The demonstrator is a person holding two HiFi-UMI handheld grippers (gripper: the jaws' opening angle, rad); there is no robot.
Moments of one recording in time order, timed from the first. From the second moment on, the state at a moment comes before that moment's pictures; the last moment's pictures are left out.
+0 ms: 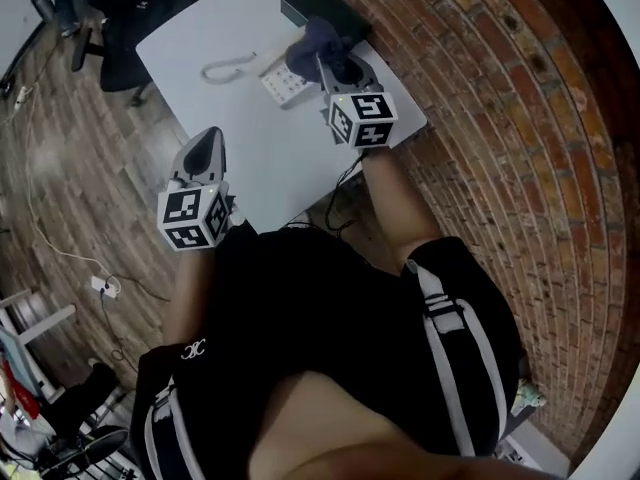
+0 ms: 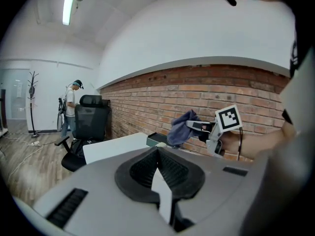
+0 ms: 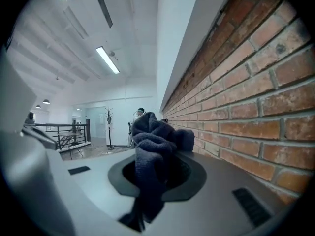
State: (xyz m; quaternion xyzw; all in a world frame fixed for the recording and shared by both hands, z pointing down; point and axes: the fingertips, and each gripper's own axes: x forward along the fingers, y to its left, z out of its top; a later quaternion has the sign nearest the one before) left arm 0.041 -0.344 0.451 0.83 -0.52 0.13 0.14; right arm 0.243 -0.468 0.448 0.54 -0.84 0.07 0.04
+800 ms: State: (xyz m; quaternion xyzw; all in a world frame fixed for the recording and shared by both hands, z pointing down) left arm -0.054 -0.346 0.457 0.77 -0.60 0.13 0.17; right arm 0.266 -0.646 0.603 0.61 -0.75 0.18 0.19
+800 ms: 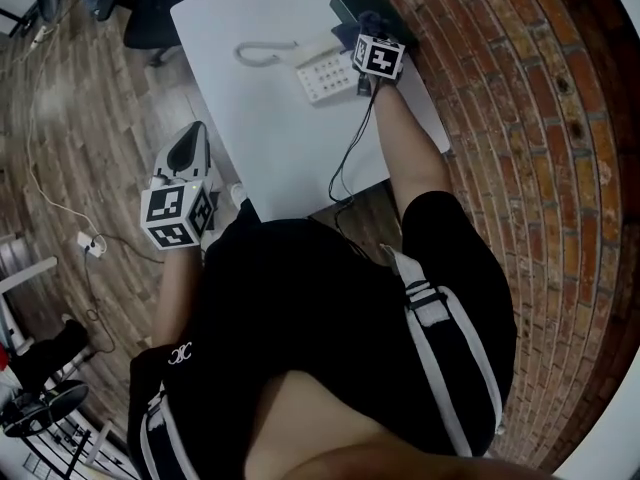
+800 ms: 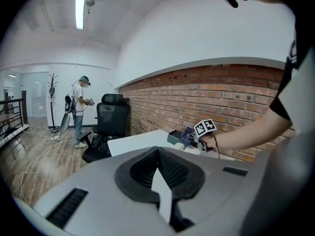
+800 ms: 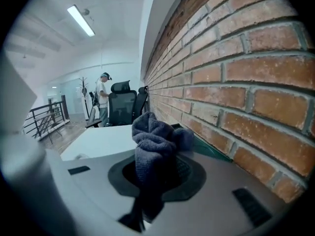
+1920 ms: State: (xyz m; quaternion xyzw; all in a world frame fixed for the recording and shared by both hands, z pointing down) left arm -0.073 -0.365 0.451 0.79 -0.58 0.12 0.16; right arm 0.155 -0.599 0.648 0.47 -0.81 0.11 0.34
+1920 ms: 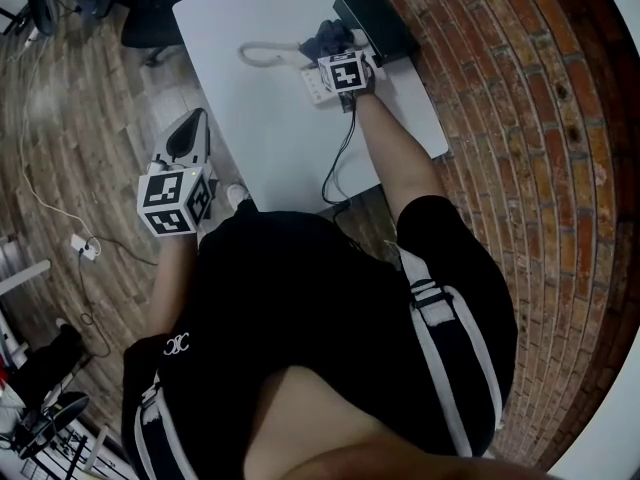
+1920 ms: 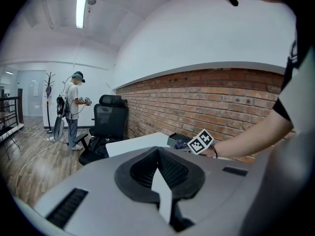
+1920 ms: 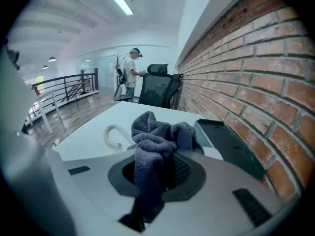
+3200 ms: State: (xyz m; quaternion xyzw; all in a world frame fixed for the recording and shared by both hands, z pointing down) left arm -0.082 -0.364 0.457 0.78 -0.59 0.10 0.18; right arm 0.177 -0.565 0.677 0.42 -0.79 0.11 0.44
